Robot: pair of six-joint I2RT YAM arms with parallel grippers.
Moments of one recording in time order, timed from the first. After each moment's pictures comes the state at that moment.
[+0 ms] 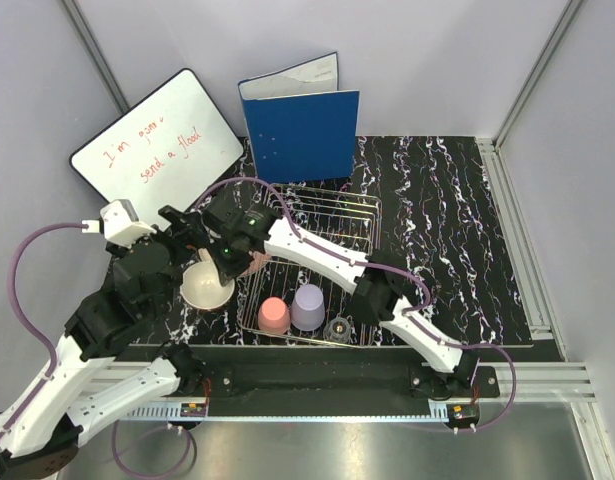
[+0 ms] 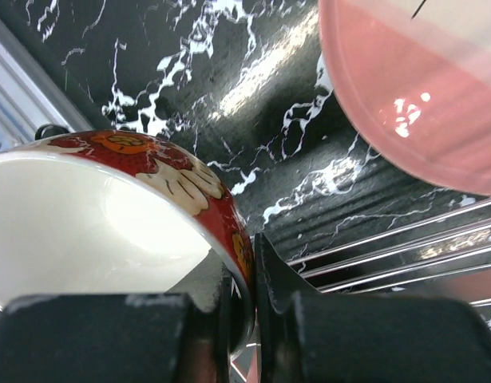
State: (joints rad) left arm -0.78 0.61 1.05 -0.73 -0.95 -0.72; right arm 1.11 2.52 2.61 -1.10 -0.20 0.40
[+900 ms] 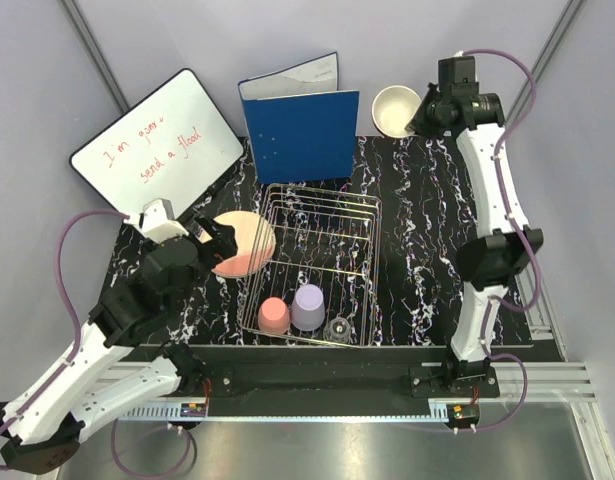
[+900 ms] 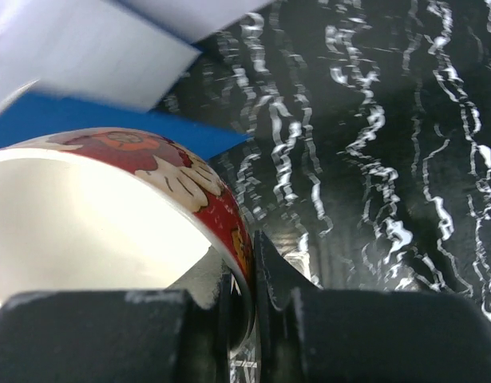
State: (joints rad) left arm -0.78 0.67 0.98 -0.73 -0.73 -0.80; right arm 0.17 1.96 2.36 -1.03 0.02 0.59
